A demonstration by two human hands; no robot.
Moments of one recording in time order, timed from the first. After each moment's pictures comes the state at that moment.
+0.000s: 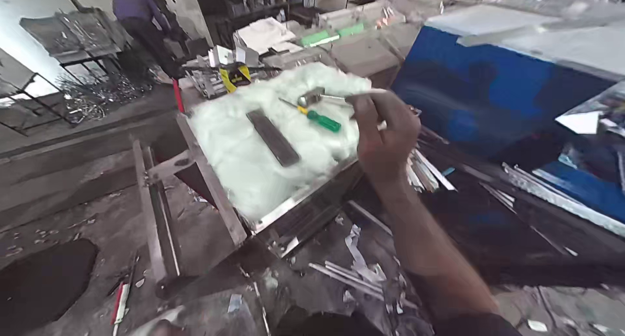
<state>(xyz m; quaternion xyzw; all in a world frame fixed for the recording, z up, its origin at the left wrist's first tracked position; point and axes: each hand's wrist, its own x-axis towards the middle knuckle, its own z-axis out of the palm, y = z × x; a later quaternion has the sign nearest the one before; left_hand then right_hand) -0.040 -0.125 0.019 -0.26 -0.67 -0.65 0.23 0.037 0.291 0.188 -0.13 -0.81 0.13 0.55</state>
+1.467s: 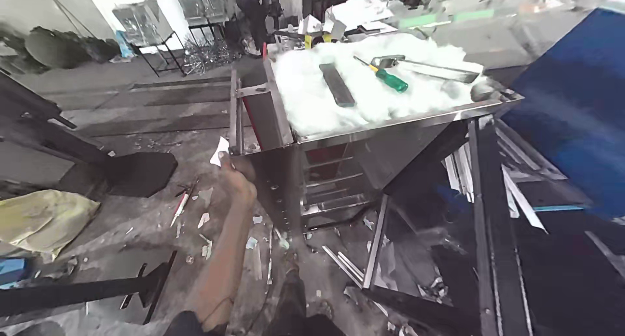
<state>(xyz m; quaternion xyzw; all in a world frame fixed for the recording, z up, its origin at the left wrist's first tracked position) -0.058 -0.041 0.050 0.11 -0.51 -0.84 0.16 0.428 0.184 -0.111 -0.39 -0.78 0.48 0.08</state>
